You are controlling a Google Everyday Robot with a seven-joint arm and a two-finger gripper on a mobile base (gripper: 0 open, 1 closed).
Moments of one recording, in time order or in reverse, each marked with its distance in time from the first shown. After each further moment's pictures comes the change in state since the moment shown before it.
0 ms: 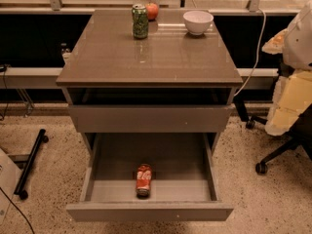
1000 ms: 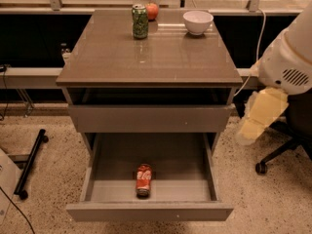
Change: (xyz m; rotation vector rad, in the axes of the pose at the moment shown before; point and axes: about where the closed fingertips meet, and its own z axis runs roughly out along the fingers) arm -0.016 0.013 0.044 -0.076 -0.056 0.170
